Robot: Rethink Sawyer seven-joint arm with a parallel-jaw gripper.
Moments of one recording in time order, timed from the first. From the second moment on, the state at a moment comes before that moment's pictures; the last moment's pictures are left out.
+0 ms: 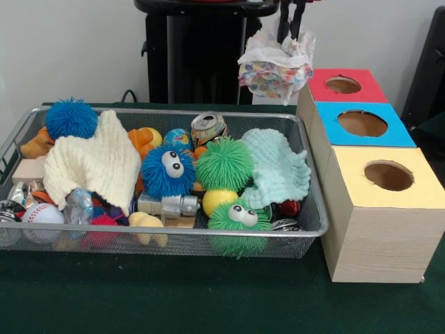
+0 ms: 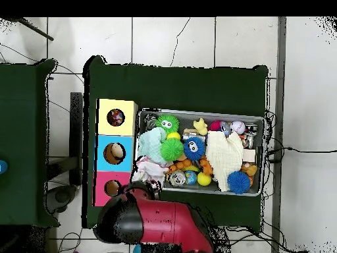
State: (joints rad) arm -0.07 -1.06 -0.05 2.09 -0.04 0.45 1.45
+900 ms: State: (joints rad) arm 0.00 -1.04 -0.05 1.87 0.01 0.48 1.45
